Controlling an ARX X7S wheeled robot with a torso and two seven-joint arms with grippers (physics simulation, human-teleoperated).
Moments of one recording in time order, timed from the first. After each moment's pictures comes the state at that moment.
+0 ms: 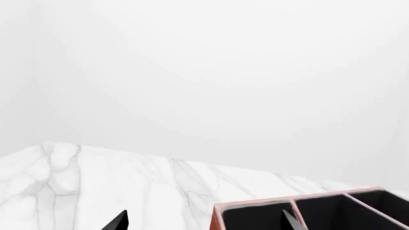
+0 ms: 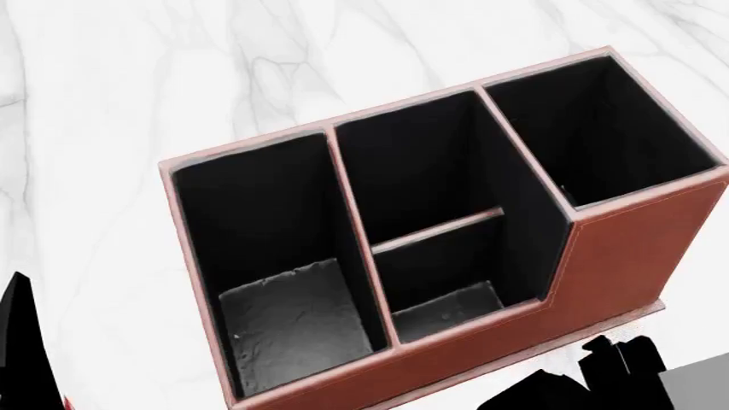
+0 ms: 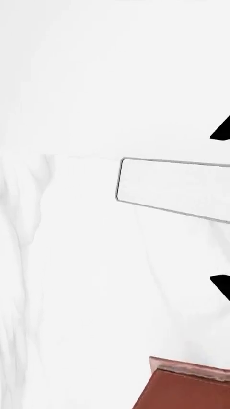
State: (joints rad) left arm 0.08 -0.34 -0.01 0.86 -0.51 -0.32 -0.31; right arm 0.52 0.00 0.16 -0.09 0.67 0.55 1.57
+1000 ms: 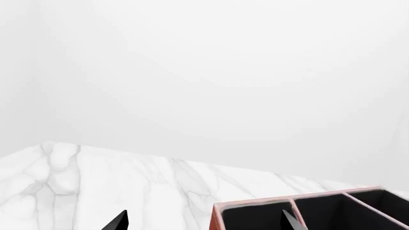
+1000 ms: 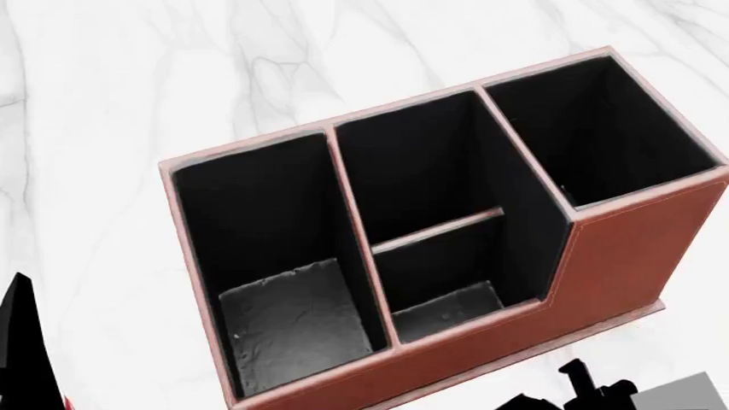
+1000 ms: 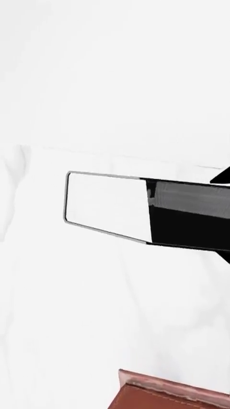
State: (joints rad) left arm 0.08 -0.36 0.00 0.86 -0.52 -0.31 -0.33; right arm 0.47 0.03 0.07 0.03 0.72 0.41 1.54
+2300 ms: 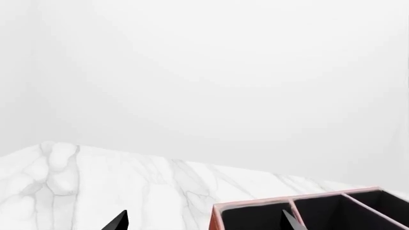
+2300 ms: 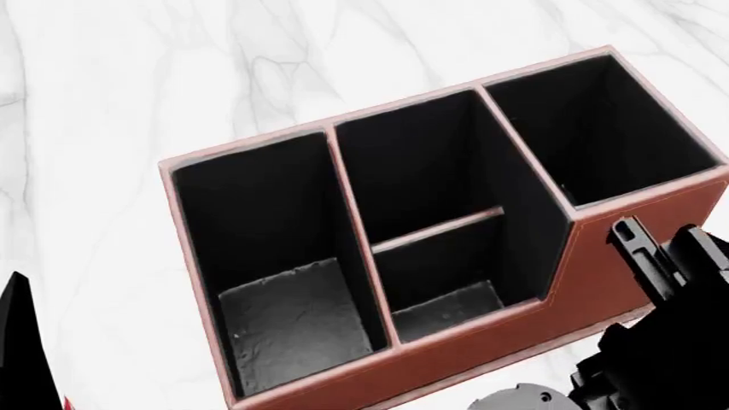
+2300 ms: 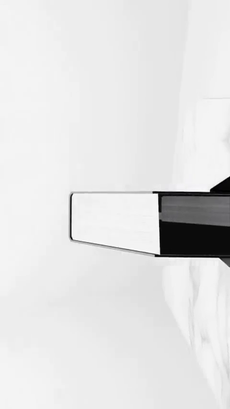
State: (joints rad) left arm 0.08 -0.39 0.01 0.85 -0.54 -0.29 -0.35; right arm 0.55 0.24 -0.25 -0.57 0.23 0.72 1.49
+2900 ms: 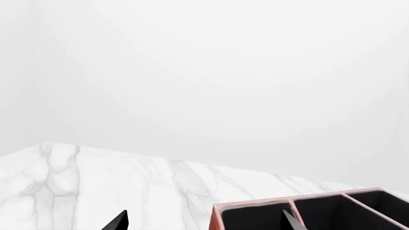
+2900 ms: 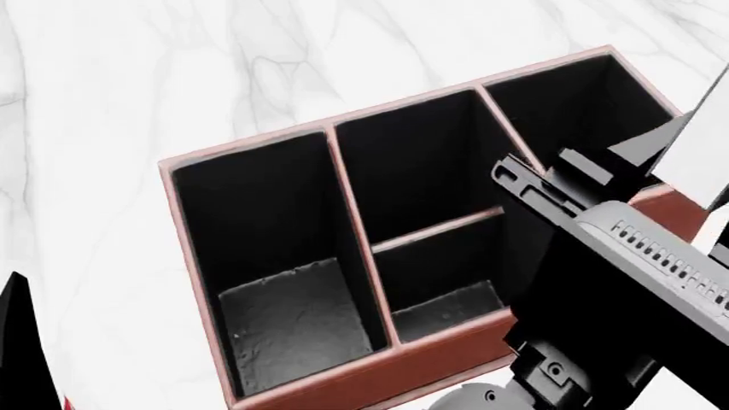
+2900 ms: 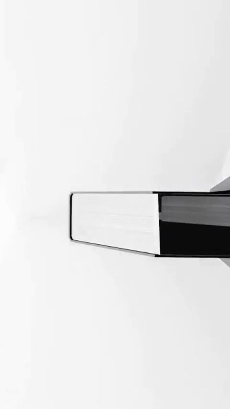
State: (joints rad) left arm 0.08 -0.40 0.02 0.85 -0.54 -0.28 -0.36; right arm 0.68 0.35 -0.47 -0.65 0.19 0.76 1.29
